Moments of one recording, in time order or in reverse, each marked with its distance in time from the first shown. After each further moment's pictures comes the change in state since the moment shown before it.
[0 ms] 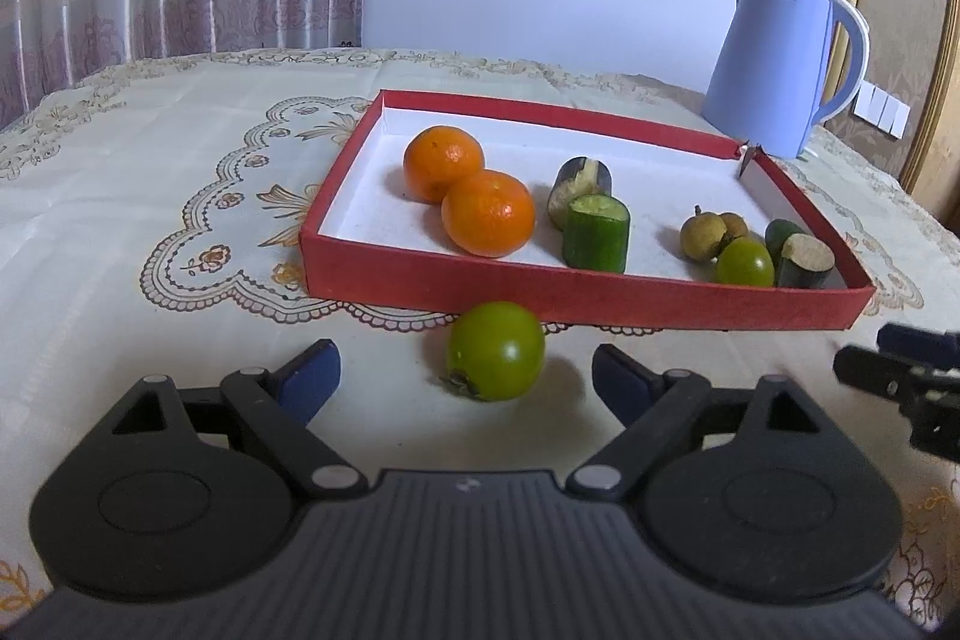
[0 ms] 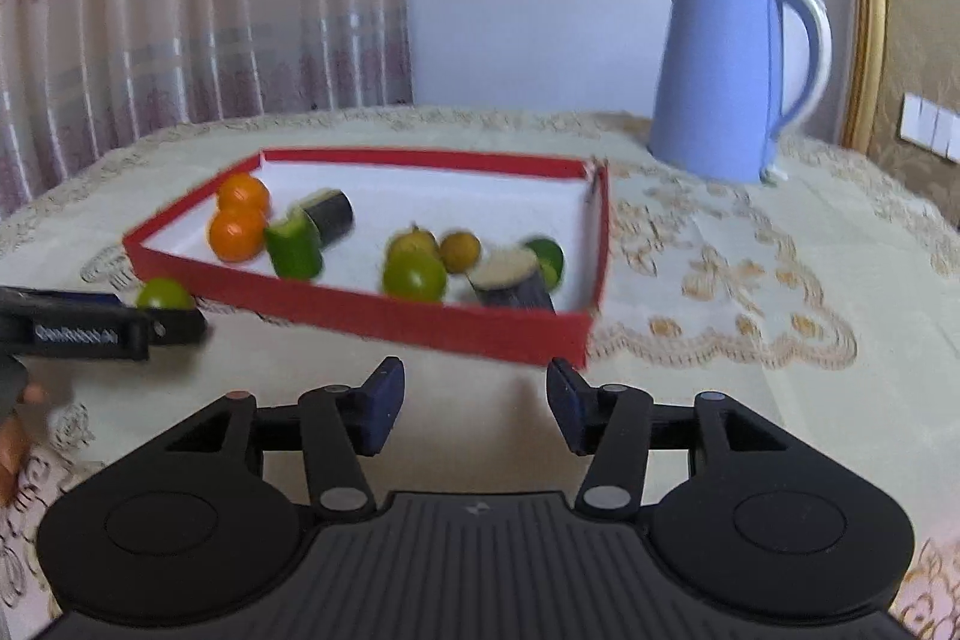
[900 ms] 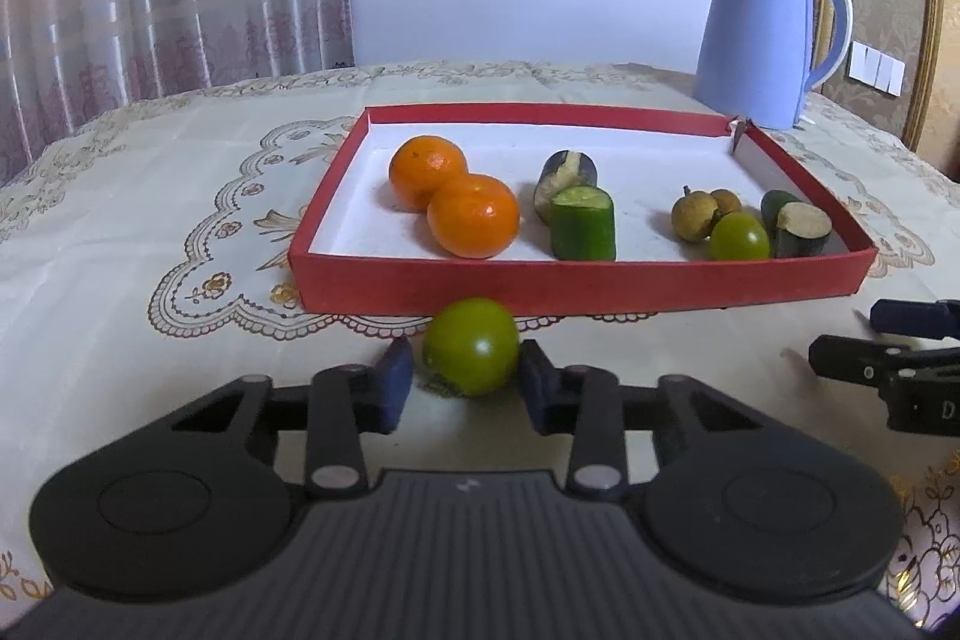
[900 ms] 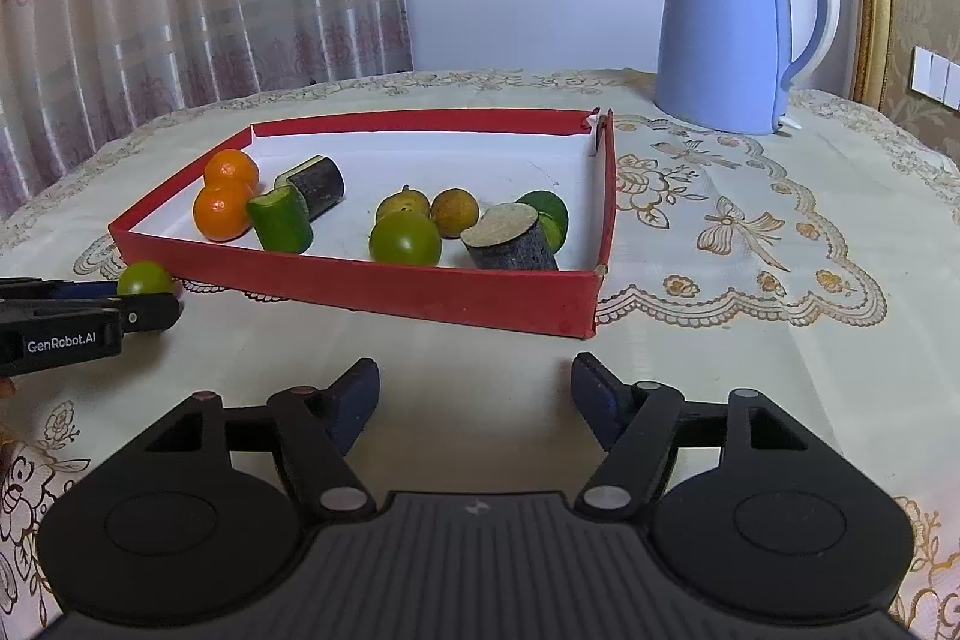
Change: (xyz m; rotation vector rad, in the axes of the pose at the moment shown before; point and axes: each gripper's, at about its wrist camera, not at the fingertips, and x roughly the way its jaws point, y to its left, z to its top) left arm -0.006 -0.014 -0.003 0.104 -0.022 0.033; right arm 0.016 -0.006 -0.003 0.036 0.053 0.032
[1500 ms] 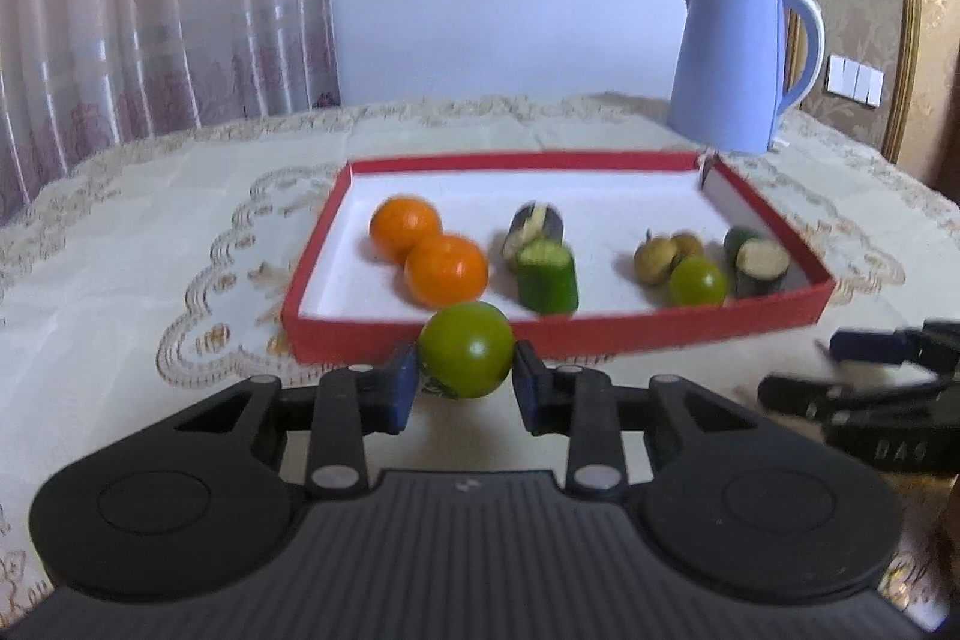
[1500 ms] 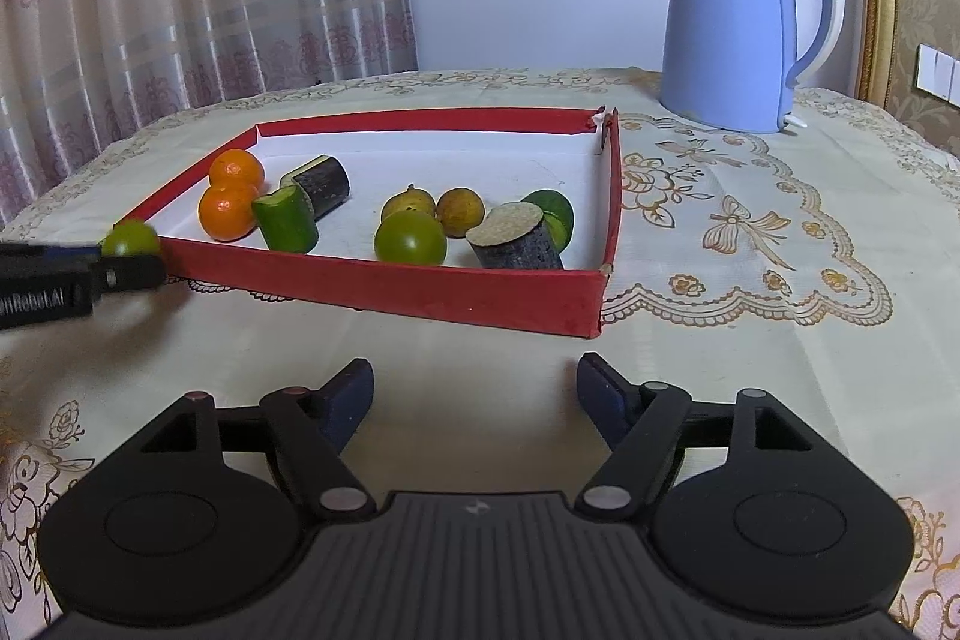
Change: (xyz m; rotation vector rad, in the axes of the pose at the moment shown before) left arm -0.022 -0.010 0.021 0.030 -0.051 -0.017; right arm 0.000 0.000 0.000 0.003 0.001 0.012
